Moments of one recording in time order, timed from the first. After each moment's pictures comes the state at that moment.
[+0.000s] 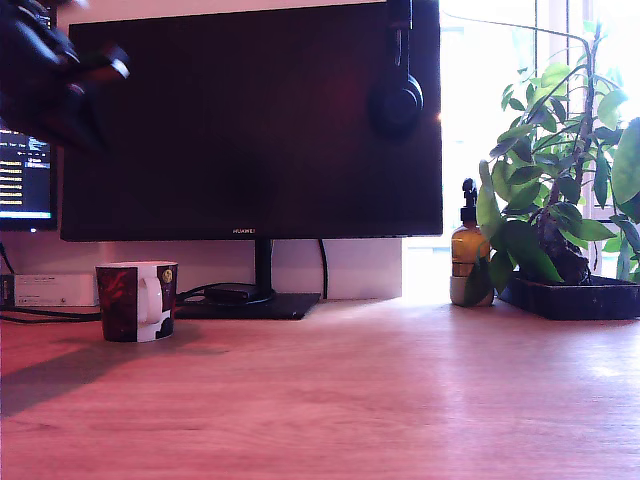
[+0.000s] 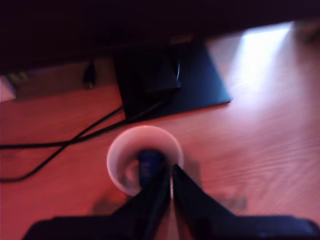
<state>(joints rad) -0.19 1.25 0.92 -0.26 0.19 0.03</state>
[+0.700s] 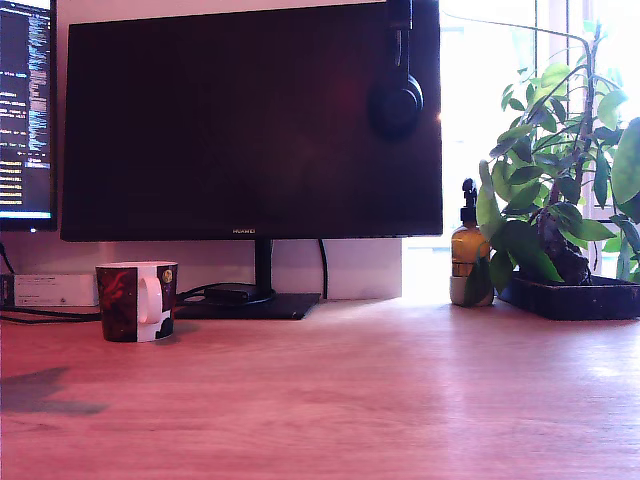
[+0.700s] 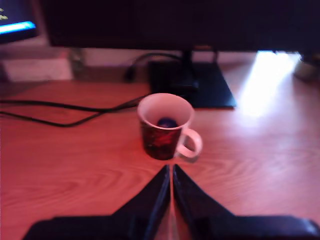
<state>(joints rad) -0.11 0.58 0.45 -0.20 0.13 -0.11</state>
